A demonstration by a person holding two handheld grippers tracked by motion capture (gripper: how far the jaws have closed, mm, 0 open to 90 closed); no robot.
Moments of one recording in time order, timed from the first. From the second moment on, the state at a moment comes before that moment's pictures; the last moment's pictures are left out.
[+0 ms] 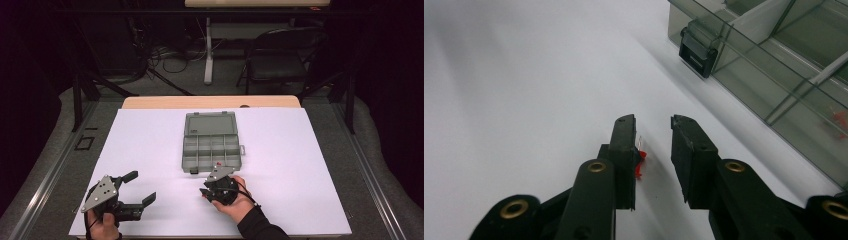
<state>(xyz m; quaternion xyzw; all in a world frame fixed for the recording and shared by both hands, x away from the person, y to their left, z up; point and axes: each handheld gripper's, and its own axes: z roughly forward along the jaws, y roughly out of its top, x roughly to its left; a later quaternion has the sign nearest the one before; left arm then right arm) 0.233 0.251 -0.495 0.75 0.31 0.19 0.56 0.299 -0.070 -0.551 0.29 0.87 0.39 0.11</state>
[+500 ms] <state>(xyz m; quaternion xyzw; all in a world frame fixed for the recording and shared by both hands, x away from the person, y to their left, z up) 0.233 0.251 -0.495 0.75 0.31 0.19 0.56 0.301 -0.067 -0.555 0.28 0.87 0.38 0.10</state>
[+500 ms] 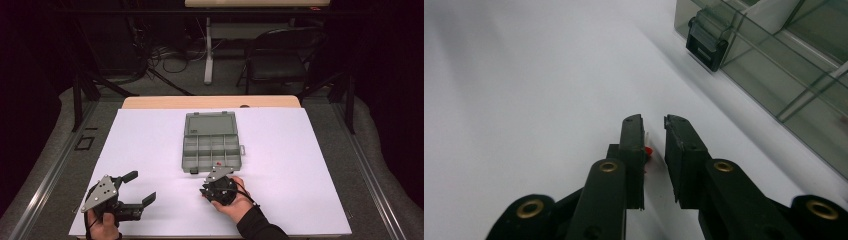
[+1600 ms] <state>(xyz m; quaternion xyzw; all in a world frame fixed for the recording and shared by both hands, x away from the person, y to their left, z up) 0.233 0.251 -0.495 0.75 0.31 0.20 0.56 0.306 -0.069 -0.560 0.29 0.88 0.38 0.08</state>
